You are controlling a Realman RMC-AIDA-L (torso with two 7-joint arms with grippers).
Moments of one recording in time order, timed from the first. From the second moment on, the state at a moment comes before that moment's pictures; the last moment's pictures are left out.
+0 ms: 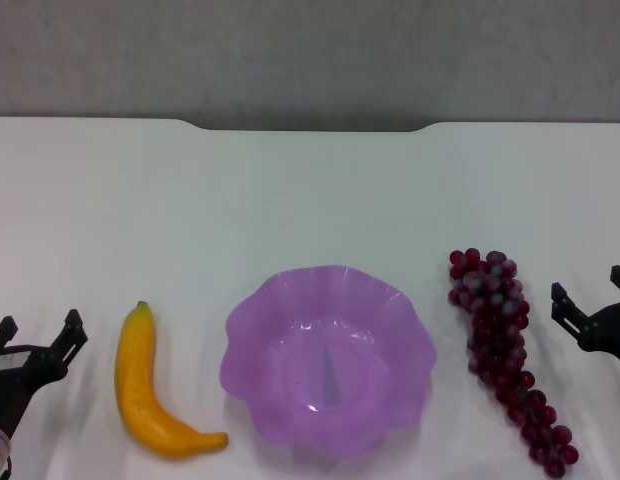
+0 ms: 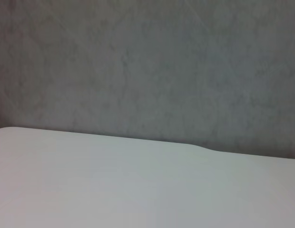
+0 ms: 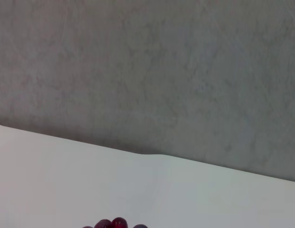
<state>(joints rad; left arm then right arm) -0.24 -2.05 -0.75 -0.33 2.14 0.92 -0.14 0.31 2.01 0.90 0.33 -2.50 -0.85 0.03</state>
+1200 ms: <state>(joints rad) -0.23 -2.05 -0.75 -0.33 2.14 0.92 -0.14 0.14 2.00 1.16 0.96 -2.50 -0.30 -0.43</state>
